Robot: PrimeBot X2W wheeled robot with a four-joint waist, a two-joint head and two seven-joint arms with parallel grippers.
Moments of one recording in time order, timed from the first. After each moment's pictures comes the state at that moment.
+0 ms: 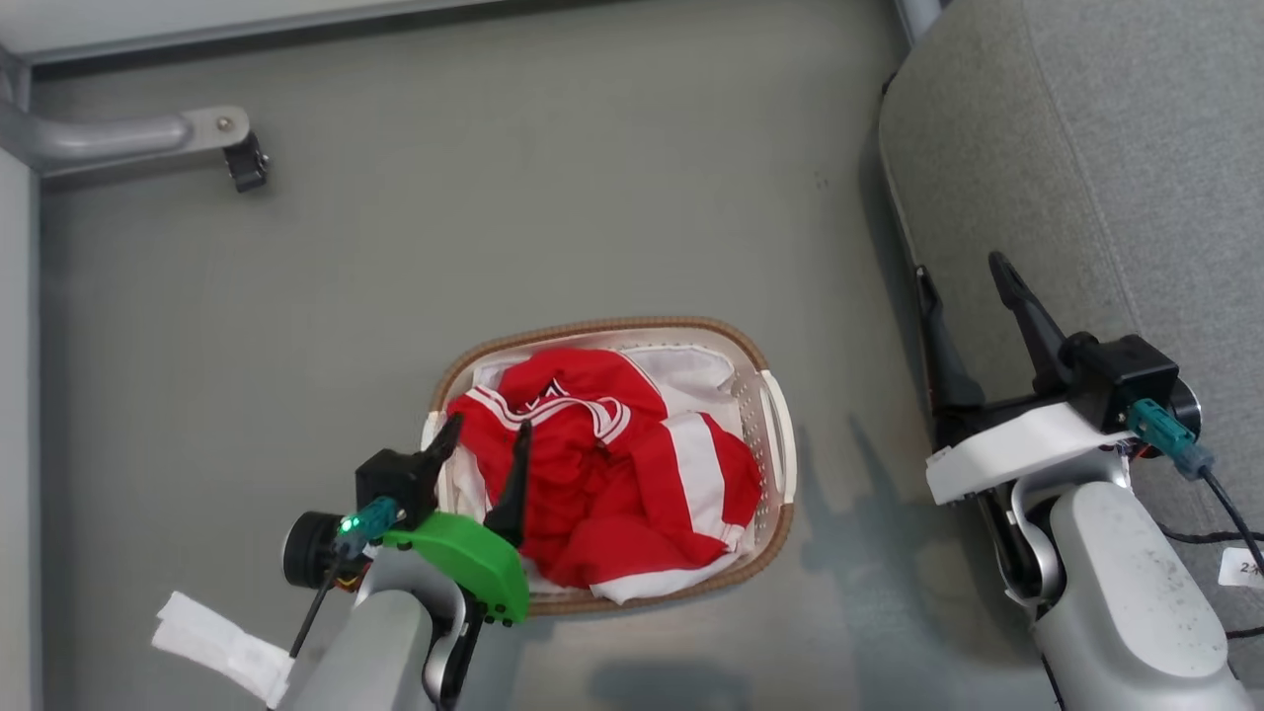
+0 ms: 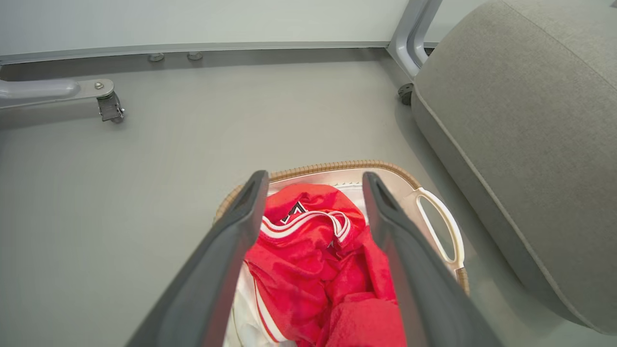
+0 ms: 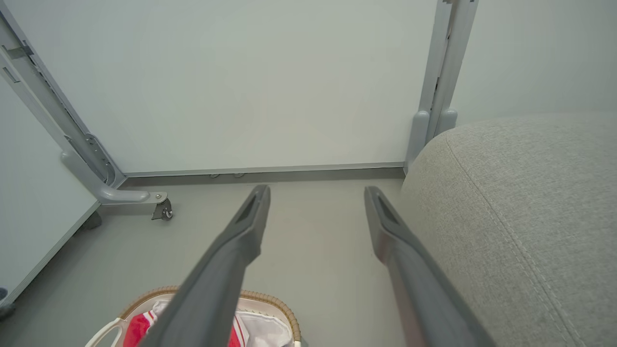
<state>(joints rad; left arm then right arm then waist) -0.37 0.05 -0.35 0.67 -0.32 -0.13 -0.26 -0.36 -0.10 0.10 0.27 0.23 0.13 -0.26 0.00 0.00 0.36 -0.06</state>
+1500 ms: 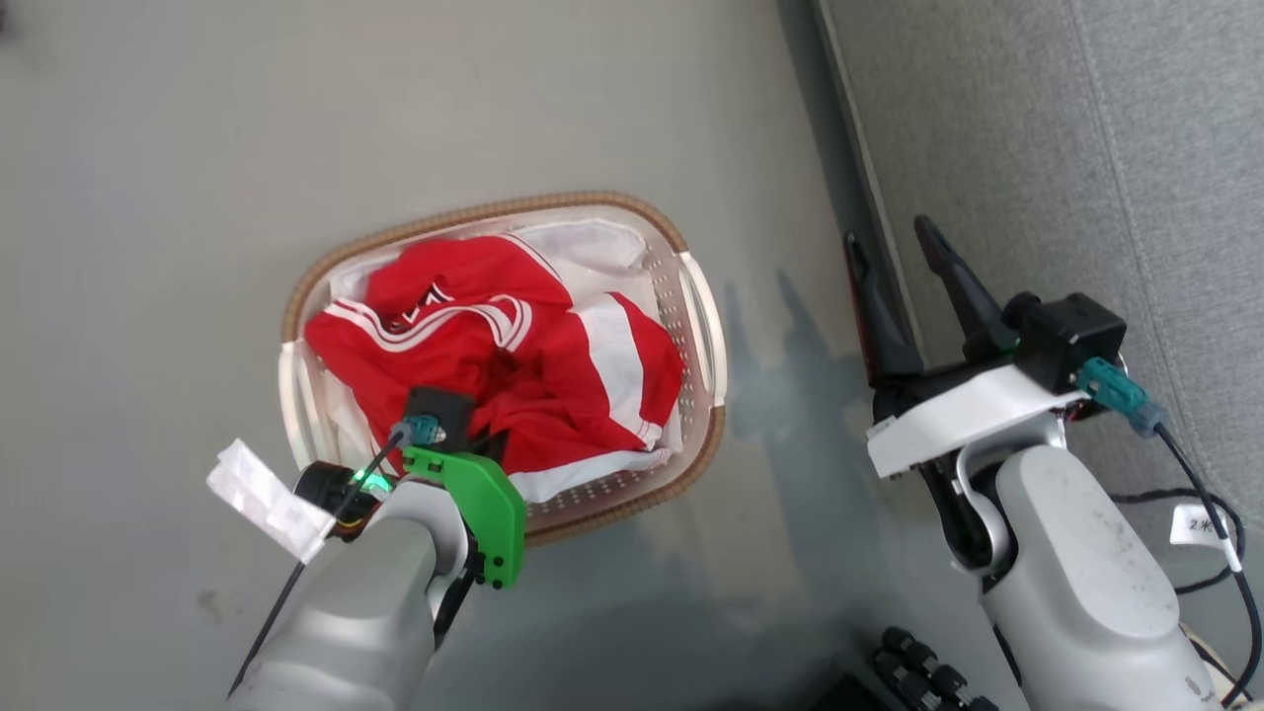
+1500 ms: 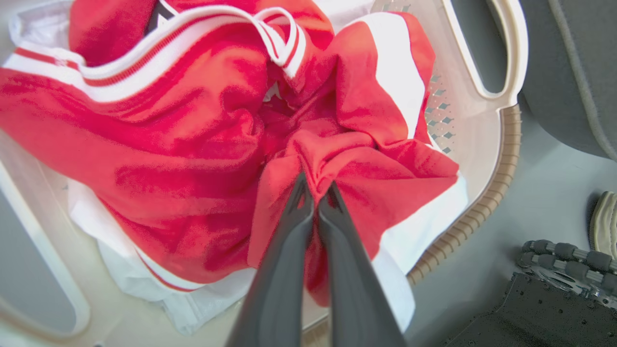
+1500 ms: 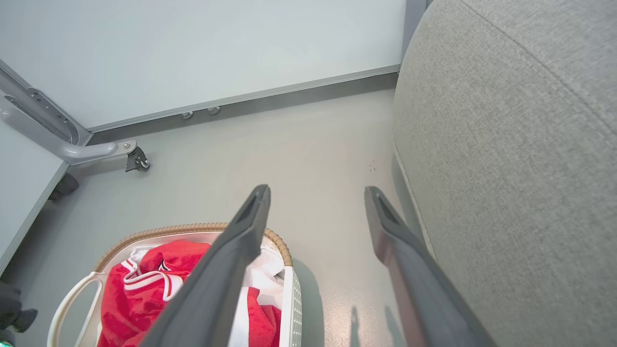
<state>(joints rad) -0.76 0.05 -0.96 1.23 -0.79 -0.13 -0.19 -0.45 -0.08 0.22 0.31 0.35 0.13 -0.26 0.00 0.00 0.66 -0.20</state>
